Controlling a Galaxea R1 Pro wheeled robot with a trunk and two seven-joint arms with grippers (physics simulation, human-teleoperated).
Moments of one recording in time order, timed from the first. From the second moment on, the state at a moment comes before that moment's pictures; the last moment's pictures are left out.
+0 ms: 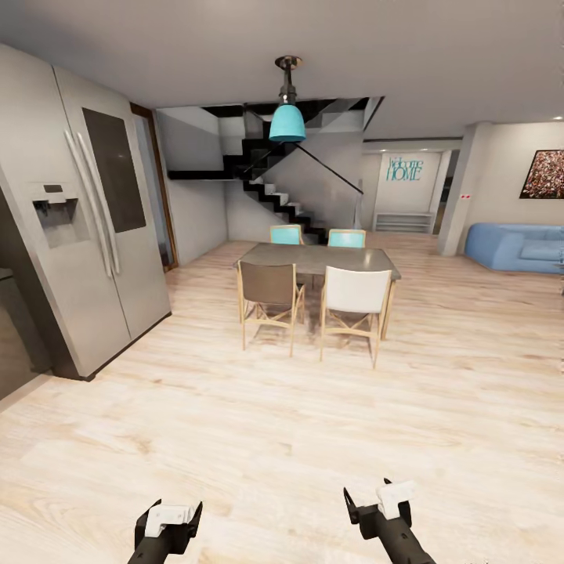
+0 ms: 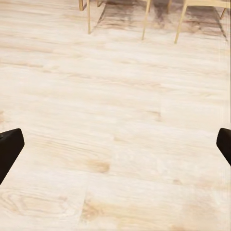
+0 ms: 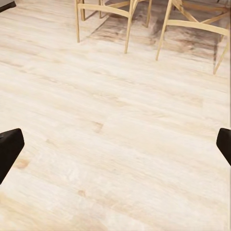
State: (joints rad) left arm -0.02 0.03 0.00 -0.99 0.04 -0.16 -0.09; right arm 0.02 -0.05 0.15 -1.22 0.00 0.00 0.02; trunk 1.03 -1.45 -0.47
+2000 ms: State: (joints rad) left arm -0.02 0.03 0.00 -0.99 0.03 -0.16 -0.09; right arm 0.02 -0.06 0.14 -1.21 0.00 0.00 0.02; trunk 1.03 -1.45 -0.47
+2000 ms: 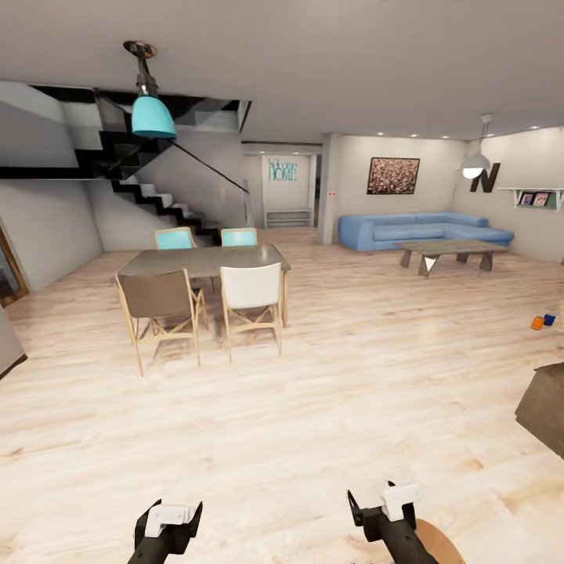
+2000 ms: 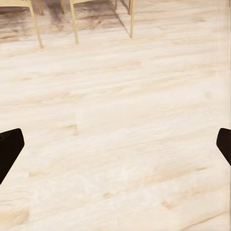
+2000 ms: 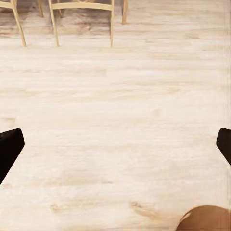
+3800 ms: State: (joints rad) left arm -0.02 0.03 0.00 -0.99 0.03 -0.16 -0.09; right arm 0.02 -0.05 0.14 -1.21 0.00 0.00 0.02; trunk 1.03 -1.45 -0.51
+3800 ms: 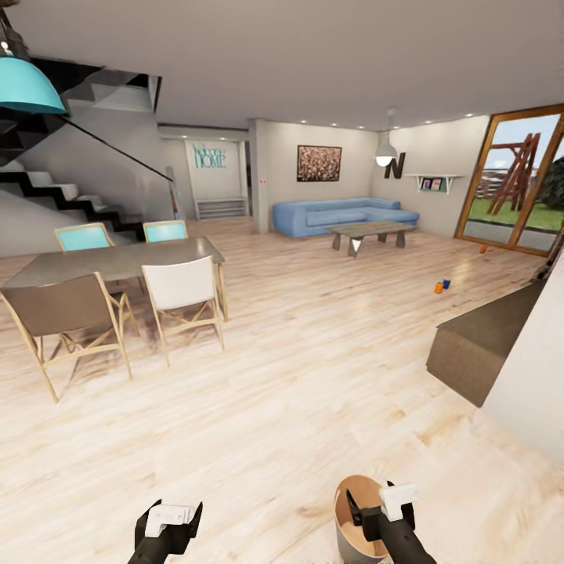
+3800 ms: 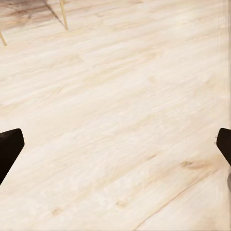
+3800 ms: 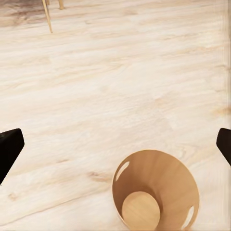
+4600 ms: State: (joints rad) left arm -0.02 0.03 0.00 -0.99 0.03 -0.16 -0.09; right arm 0.02 -0.05 0.14 -1.21 0.00 0.00 0.02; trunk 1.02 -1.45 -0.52
